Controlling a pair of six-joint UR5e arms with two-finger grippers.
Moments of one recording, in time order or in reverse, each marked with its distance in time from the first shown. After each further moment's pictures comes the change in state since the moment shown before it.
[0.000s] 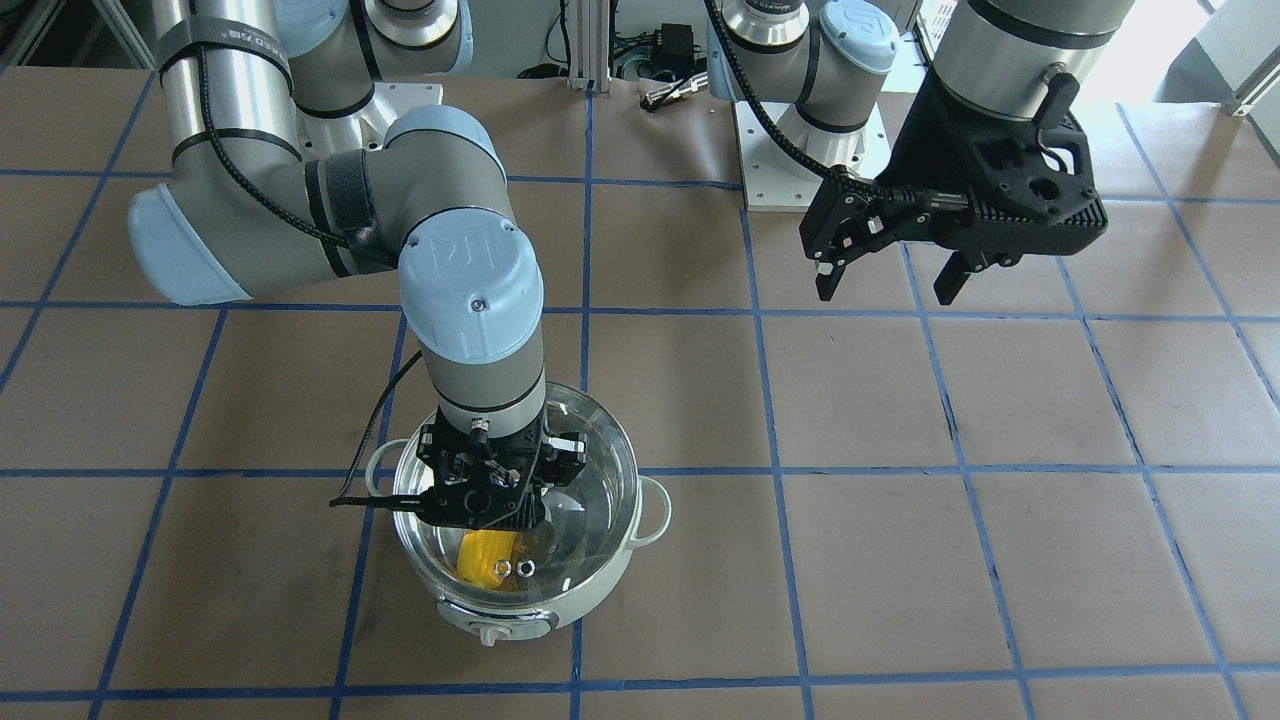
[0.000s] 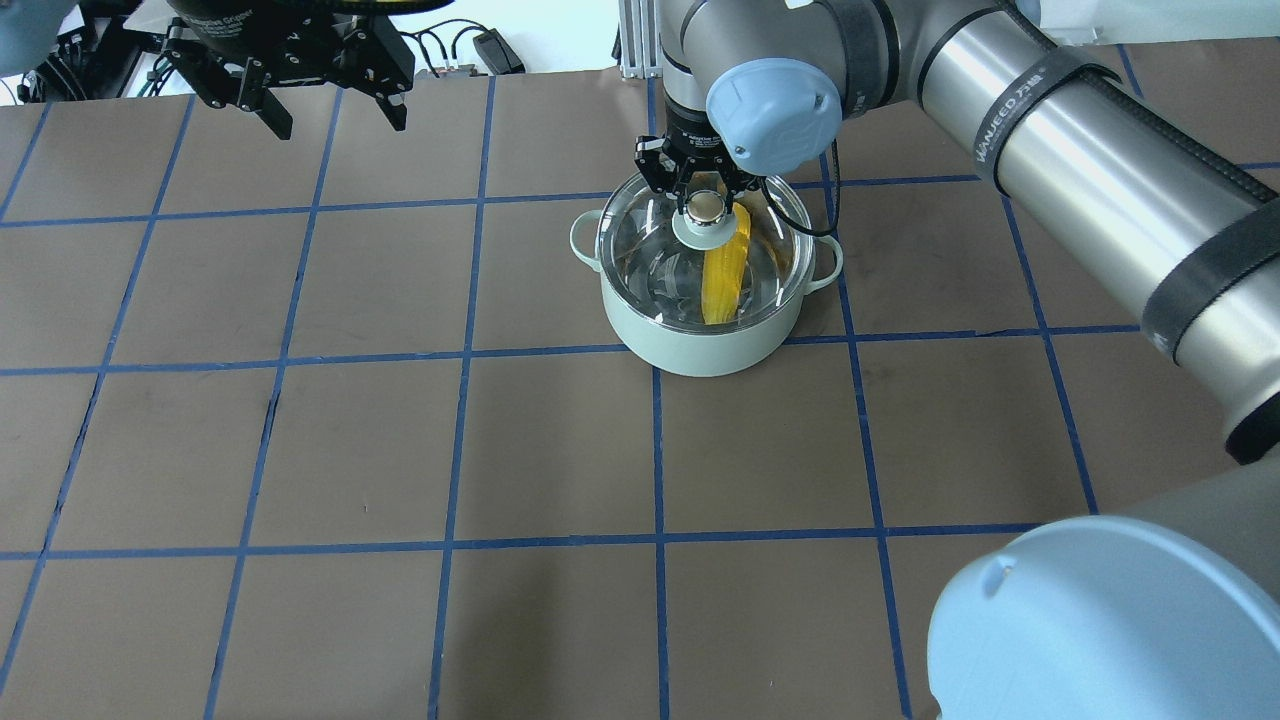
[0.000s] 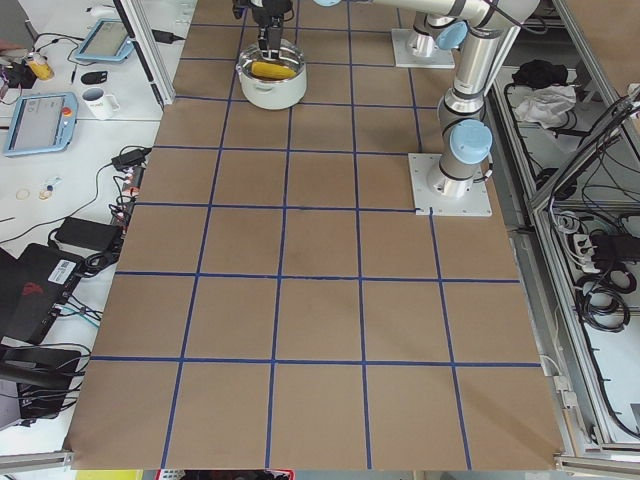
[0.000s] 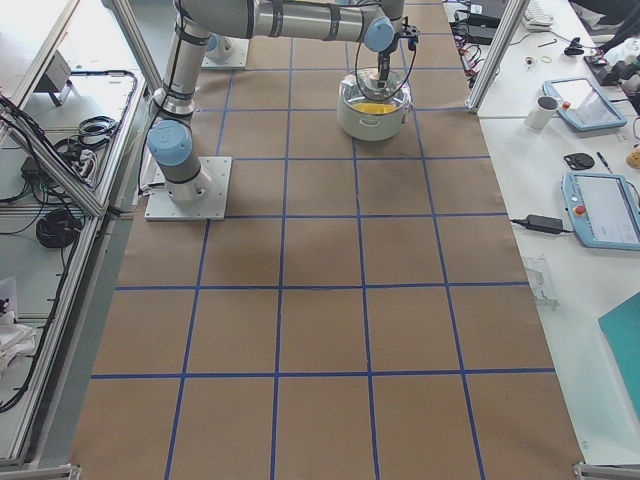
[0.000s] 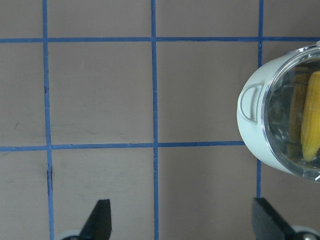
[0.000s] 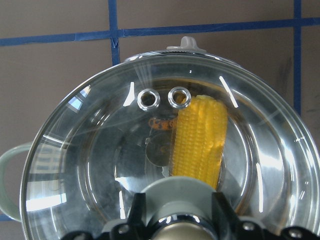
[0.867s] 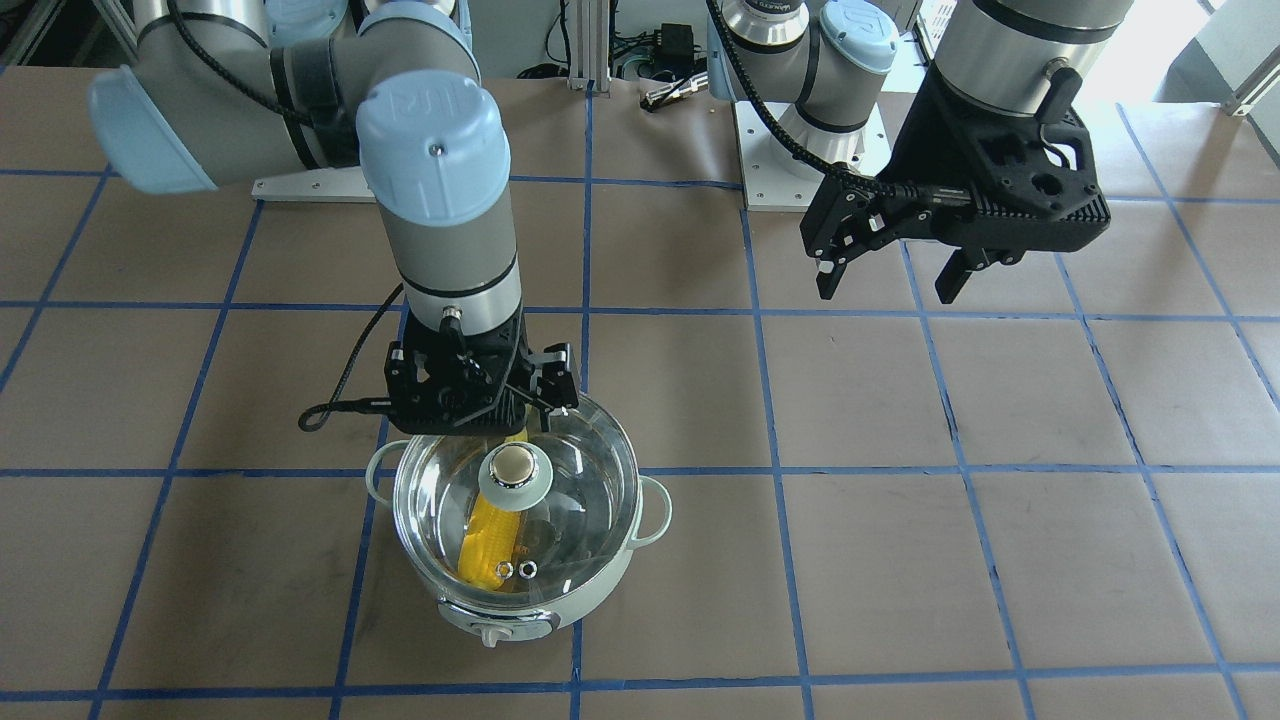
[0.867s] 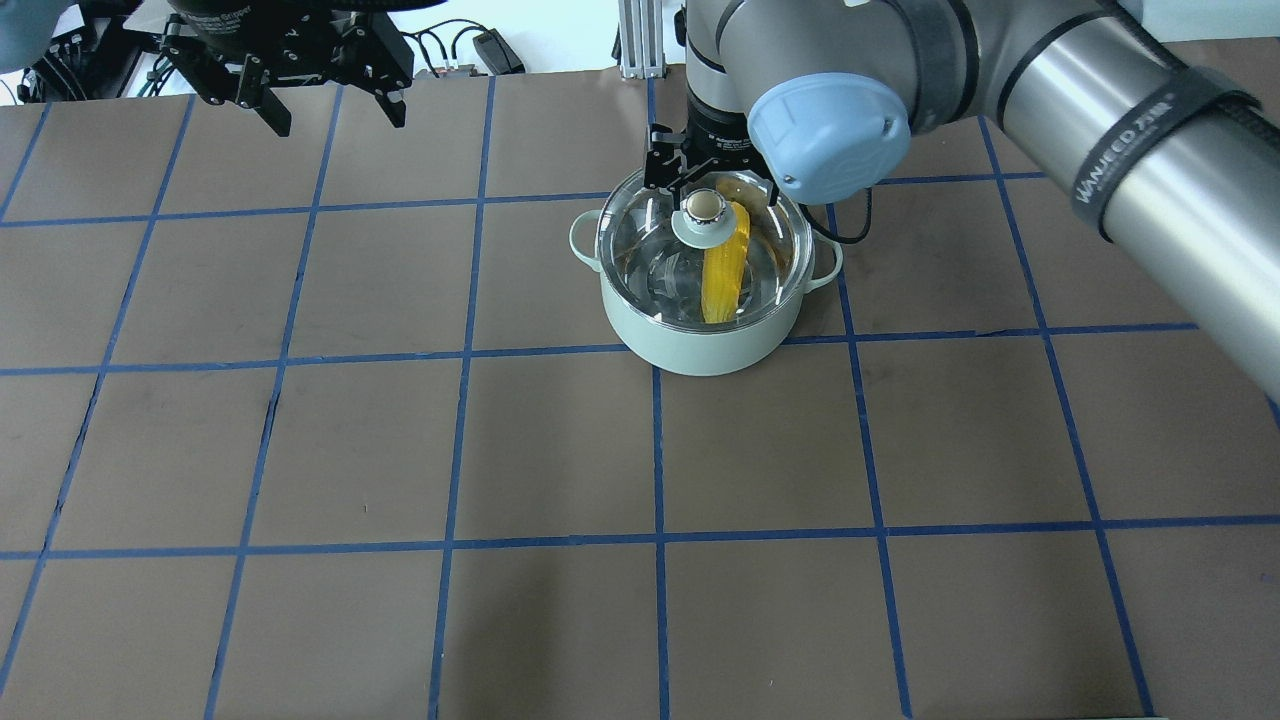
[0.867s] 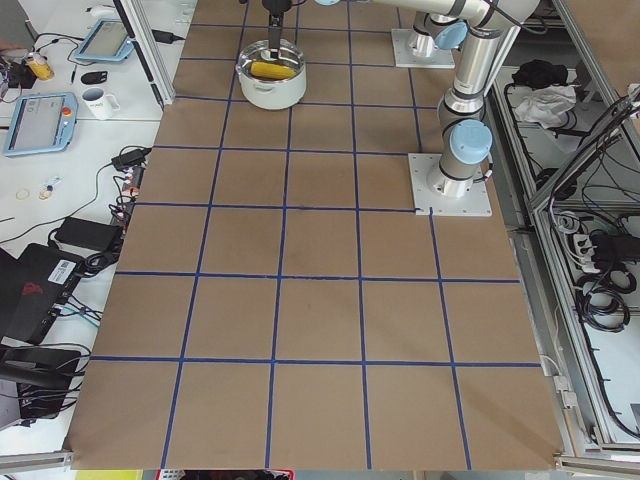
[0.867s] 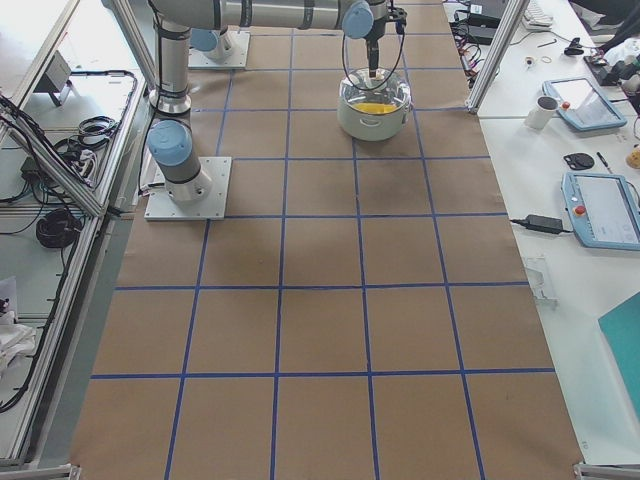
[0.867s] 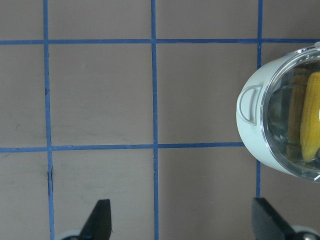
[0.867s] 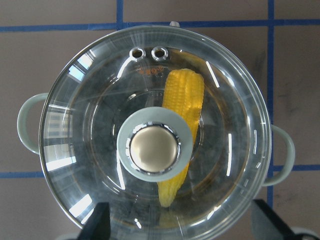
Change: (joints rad) left arm 0.000 0.000 0.005 0.000 0.000 0.000; right arm -0.003 -0.183 0.136 -0.026 0.002 -0.050
